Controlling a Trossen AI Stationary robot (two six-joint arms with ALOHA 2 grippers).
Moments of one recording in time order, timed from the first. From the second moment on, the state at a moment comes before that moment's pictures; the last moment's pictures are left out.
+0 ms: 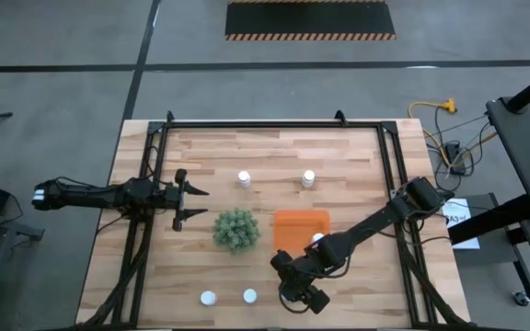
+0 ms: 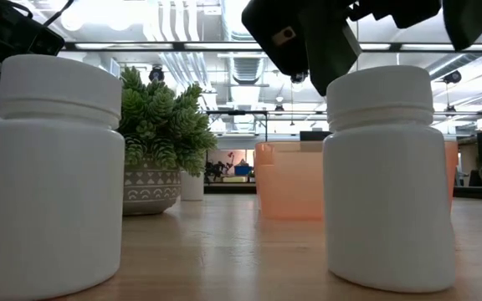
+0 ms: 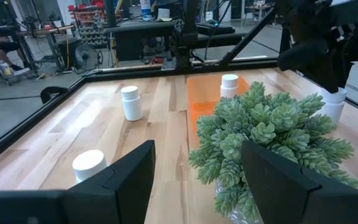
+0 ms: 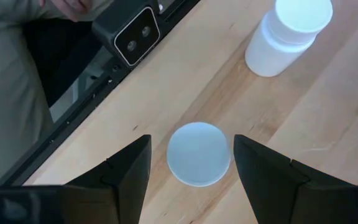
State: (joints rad) left arm -0.03 0.22 0.01 0.04 -0.04 0.06; right arm 0.50 1.96 1.42 -0.44 -0.21 -0.12
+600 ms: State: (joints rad) left arm -0.03 0.21 0.01 0.04 -0.04 0.06; right arm 0.50 1.99 1.42 -0.41 -0.21 -0.16
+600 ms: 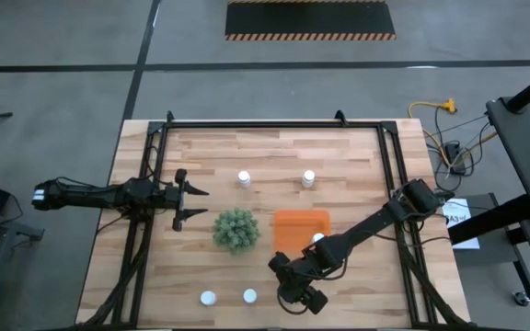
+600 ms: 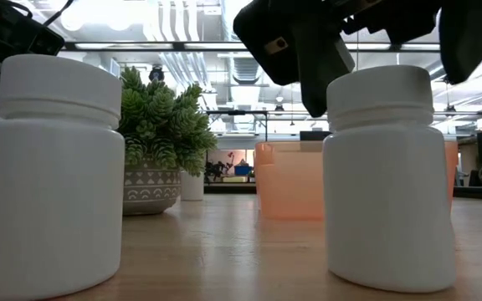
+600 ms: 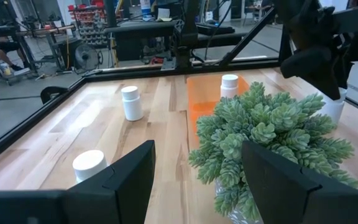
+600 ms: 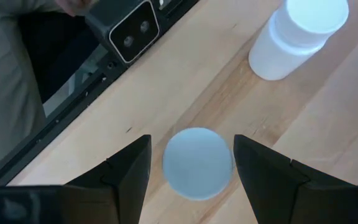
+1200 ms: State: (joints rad) left arm -0.03 0.22 0.01 0.04 -0.04 0.06; right arm 0.50 2.00 1.42 -0.41 -0.21 -0.16
